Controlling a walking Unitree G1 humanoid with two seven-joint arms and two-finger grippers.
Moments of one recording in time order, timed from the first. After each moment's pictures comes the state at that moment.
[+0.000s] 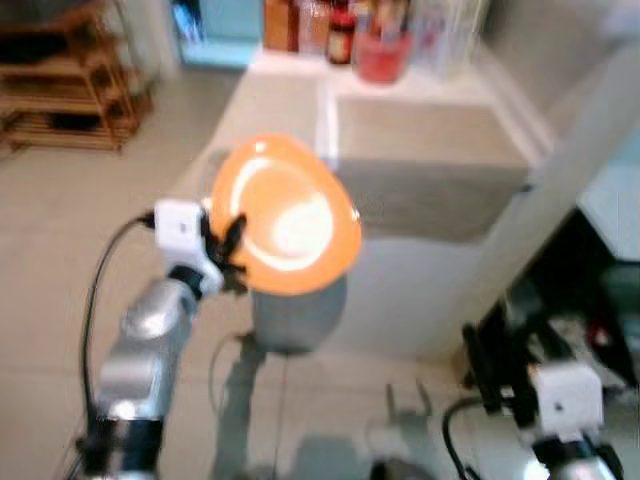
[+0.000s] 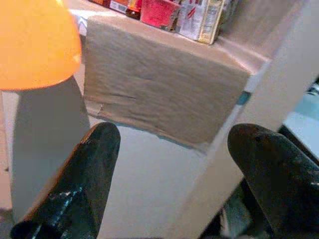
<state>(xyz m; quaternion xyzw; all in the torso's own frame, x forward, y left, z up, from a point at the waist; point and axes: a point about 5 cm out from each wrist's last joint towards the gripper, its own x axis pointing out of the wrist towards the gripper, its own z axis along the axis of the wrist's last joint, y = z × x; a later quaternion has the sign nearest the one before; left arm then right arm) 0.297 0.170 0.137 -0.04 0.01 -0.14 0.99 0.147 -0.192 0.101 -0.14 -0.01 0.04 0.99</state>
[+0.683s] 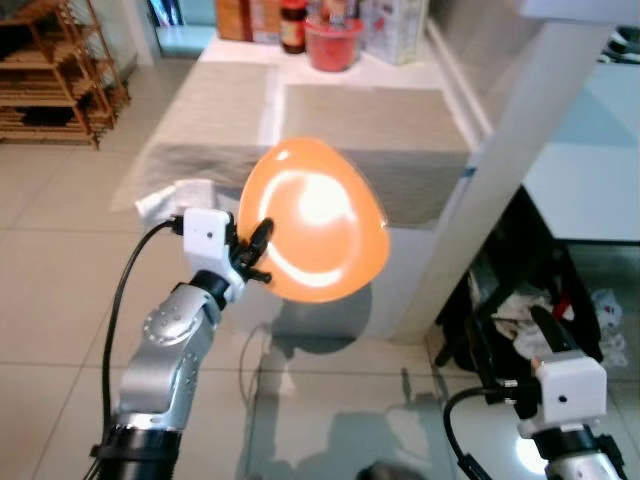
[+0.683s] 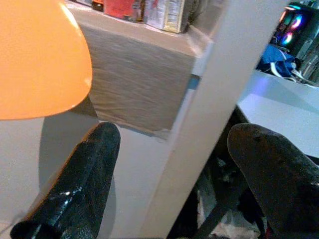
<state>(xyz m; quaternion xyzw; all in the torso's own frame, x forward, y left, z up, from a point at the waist) 0.290 0.151 0.135 -0.04 0.01 -0.16 0.99 0.152 -0.191 0.106 -0.14 -0.02 0.03 0.99</state>
